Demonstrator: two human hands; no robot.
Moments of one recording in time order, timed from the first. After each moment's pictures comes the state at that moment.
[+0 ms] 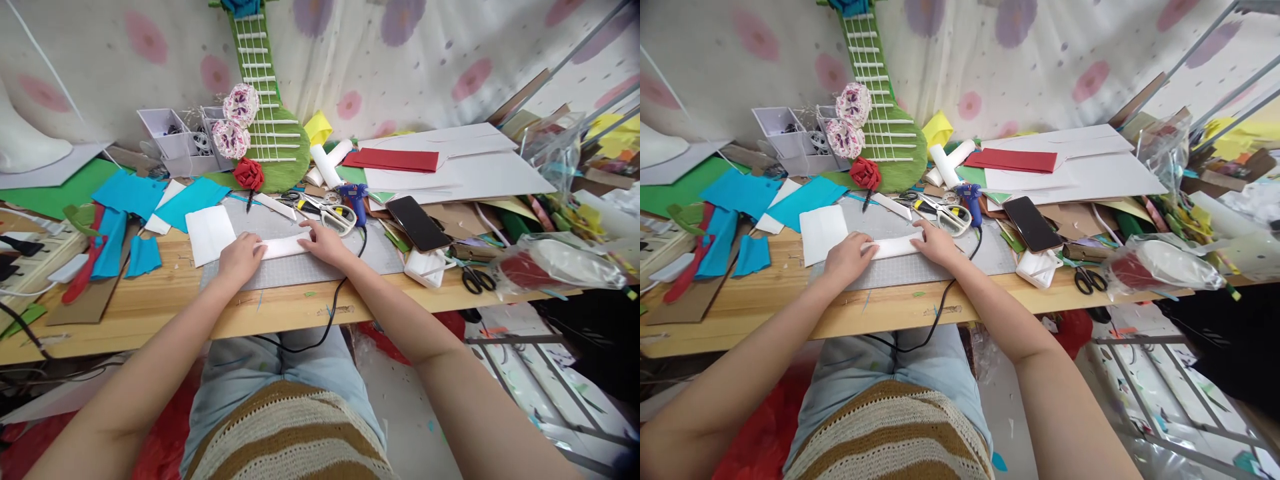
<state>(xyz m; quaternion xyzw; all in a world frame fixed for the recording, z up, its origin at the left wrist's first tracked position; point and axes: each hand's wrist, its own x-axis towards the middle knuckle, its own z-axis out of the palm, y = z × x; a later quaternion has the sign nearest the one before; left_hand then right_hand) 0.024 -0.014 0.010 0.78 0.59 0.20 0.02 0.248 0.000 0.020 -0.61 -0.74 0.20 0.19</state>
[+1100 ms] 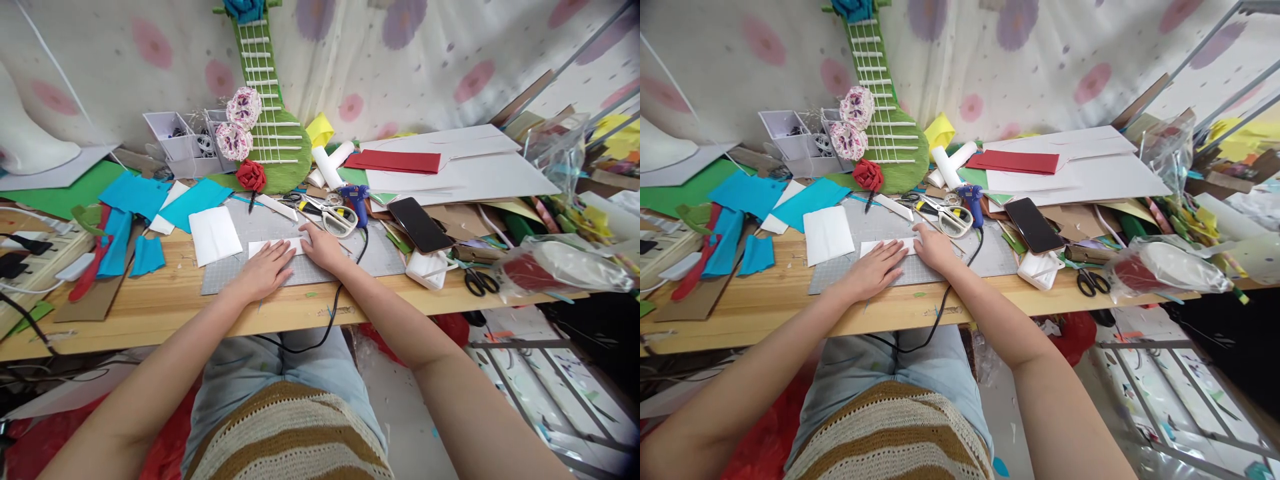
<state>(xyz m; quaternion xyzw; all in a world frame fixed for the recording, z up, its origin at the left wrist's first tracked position) 0.045 -0.032 -0.002 0.92 0.39 0.07 0.04 0.236 -0.006 0.013 -0.61 -0.77 0.11 0.15</state>
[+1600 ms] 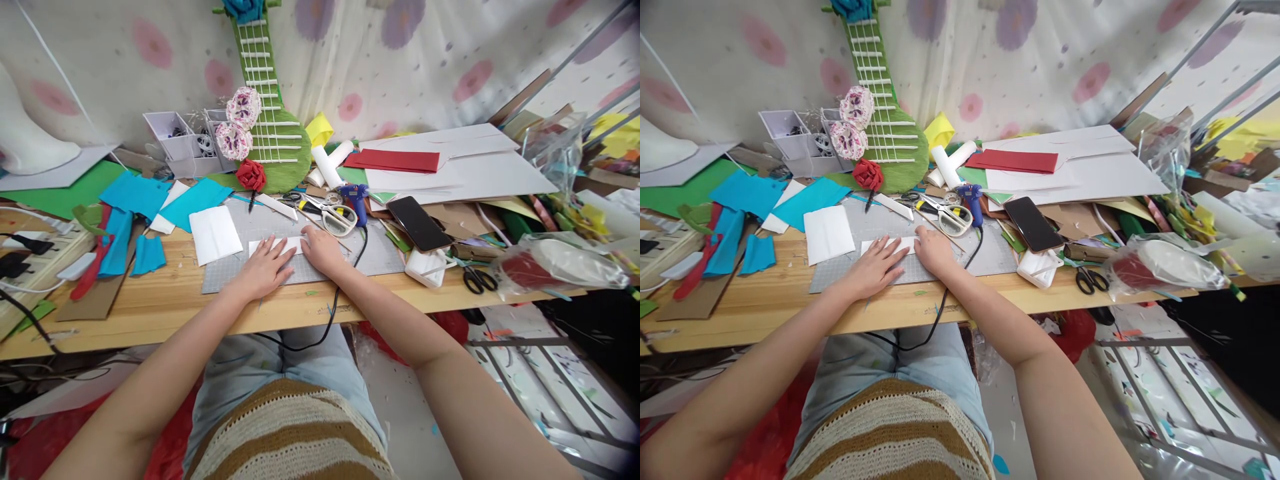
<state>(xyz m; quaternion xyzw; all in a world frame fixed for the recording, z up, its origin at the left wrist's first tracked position) 0.044 -0.032 -0.004 0.91 0.41 0.08 0.04 0.228 -0.013 0.009 -0.63 -0.76 0.05 0.13</state>
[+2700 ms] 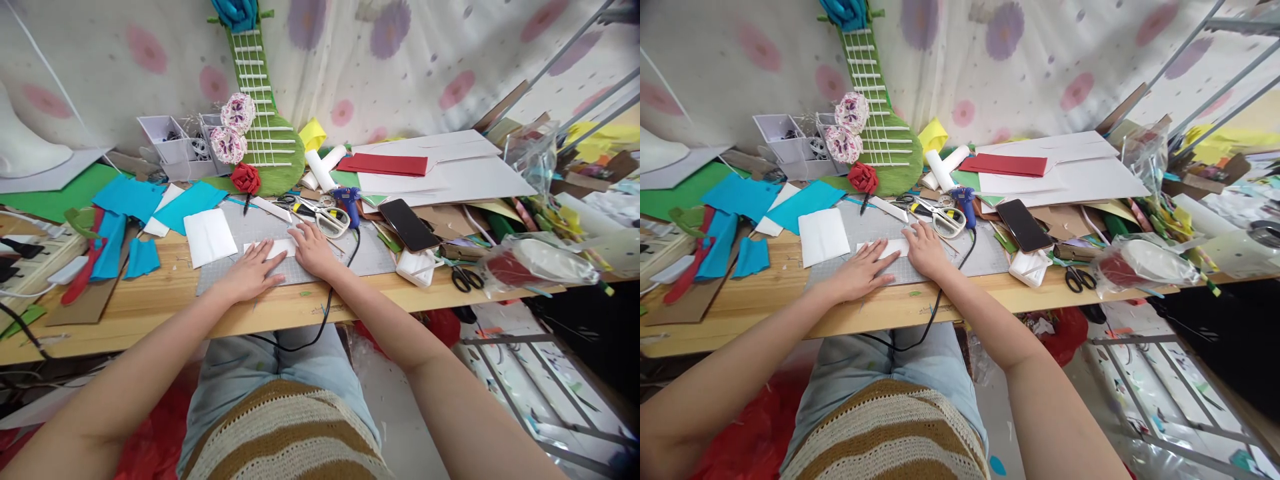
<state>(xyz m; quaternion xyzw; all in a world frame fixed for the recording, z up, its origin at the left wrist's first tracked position) 0.032 -0.035 0.009 0.90 0.43 0.00 0.08 0.233 -0.017 0.003 -0.54 -0.82 0.01 0.17</state>
